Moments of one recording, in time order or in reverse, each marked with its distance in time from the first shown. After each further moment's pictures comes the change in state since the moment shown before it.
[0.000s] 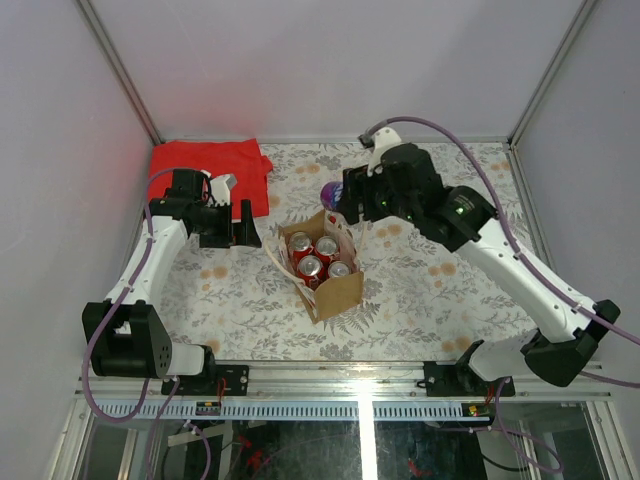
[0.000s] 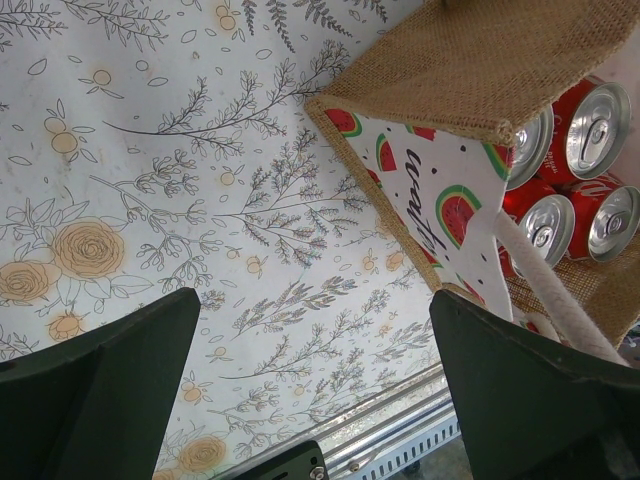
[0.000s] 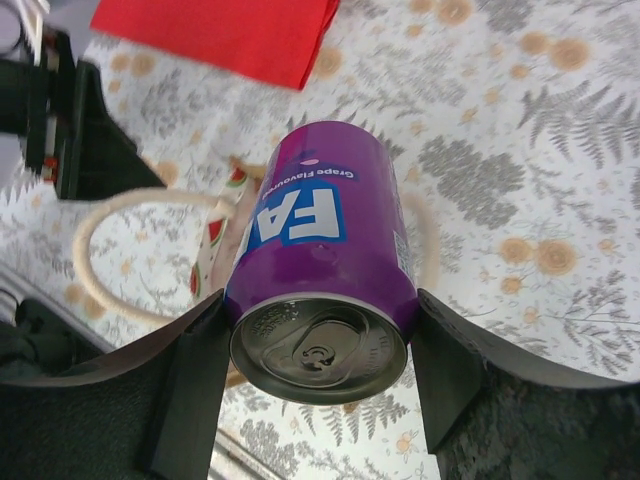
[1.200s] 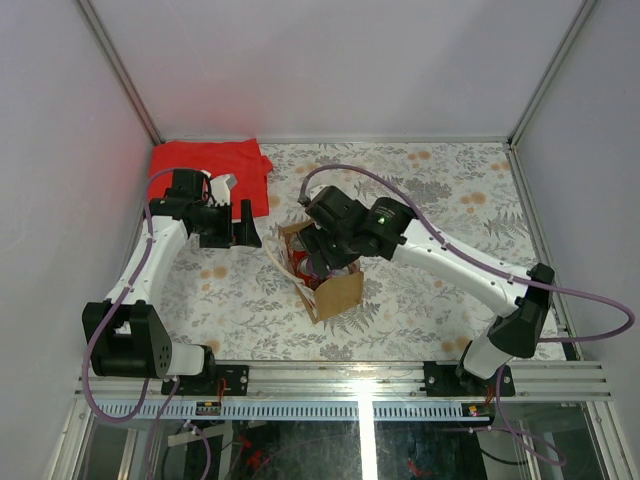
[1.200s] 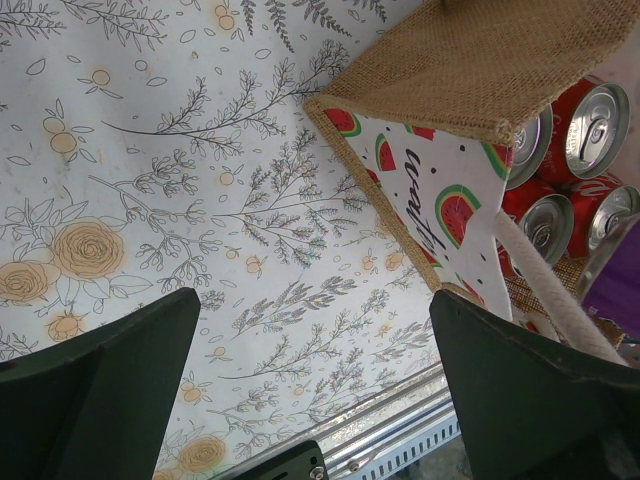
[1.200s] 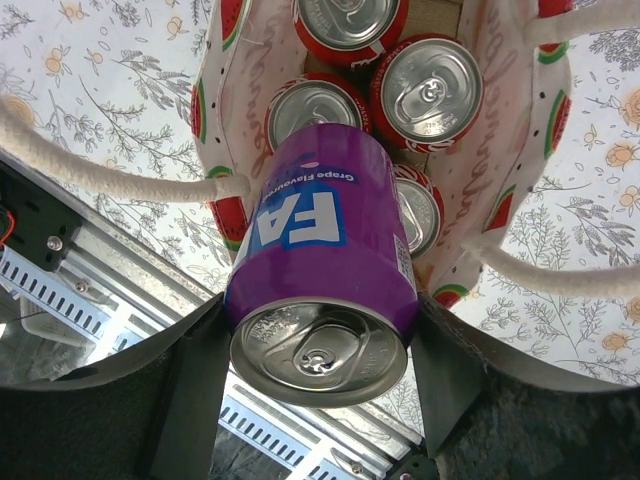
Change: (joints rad) left arm 0.000 0.000 0.000 0.000 0.002 0.000; right arm 0.264 0.256 0.084 -0.314 0.034 0.077
